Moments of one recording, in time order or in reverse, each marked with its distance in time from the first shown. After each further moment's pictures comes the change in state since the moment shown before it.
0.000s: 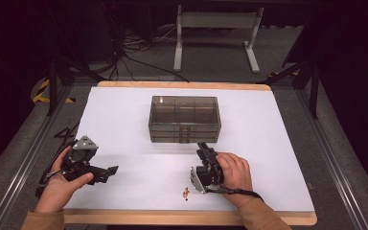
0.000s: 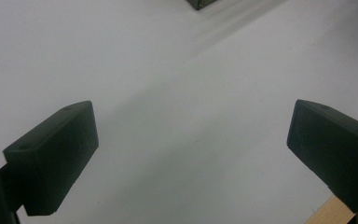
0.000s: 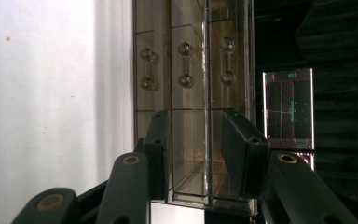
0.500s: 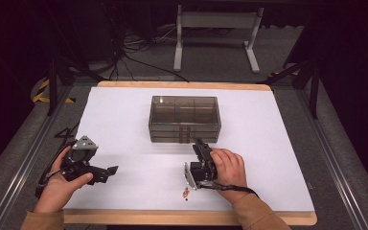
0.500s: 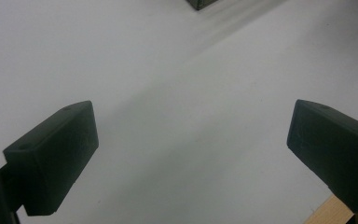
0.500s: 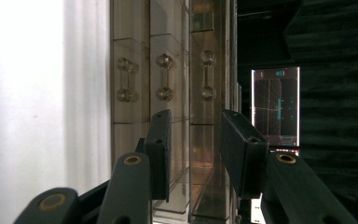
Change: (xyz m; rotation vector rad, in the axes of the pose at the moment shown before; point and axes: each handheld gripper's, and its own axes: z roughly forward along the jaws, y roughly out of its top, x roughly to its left) left arm 0.000 0.000 -0.001 -0.001 -0.003 -0.005; right arm -0.009 0.015 0.011 0.033 -0.043 -0.024
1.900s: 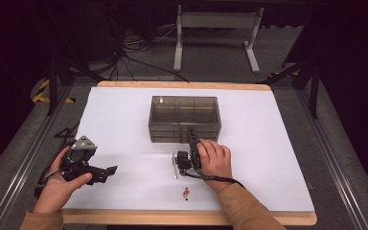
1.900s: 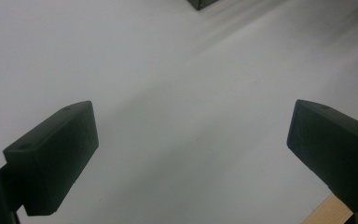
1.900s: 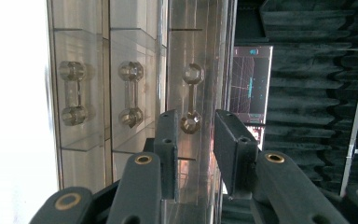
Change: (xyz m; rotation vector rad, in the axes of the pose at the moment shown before) left arm 0.001 -0.001 -0.002 -0.003 0.002 0.003; right arm 0.003 0.025 0.046 0.142 -0.120 -0.061
